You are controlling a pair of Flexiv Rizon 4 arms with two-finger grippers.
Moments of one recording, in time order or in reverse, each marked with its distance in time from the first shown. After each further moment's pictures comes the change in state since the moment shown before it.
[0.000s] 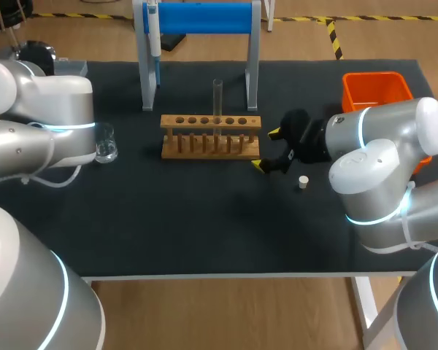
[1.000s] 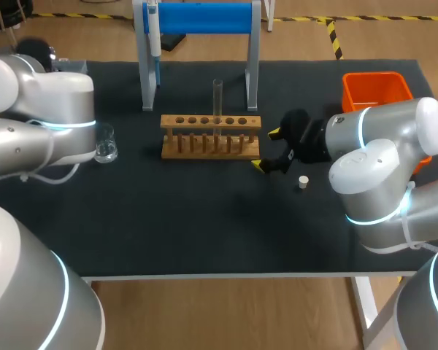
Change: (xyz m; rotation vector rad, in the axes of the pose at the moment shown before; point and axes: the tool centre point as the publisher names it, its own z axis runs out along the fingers) left arm -0.006 -0.025 -0.016 0.049 -0.040 0.031; right arm 0.000 0.000 0.000 0.000 0.000 0.000
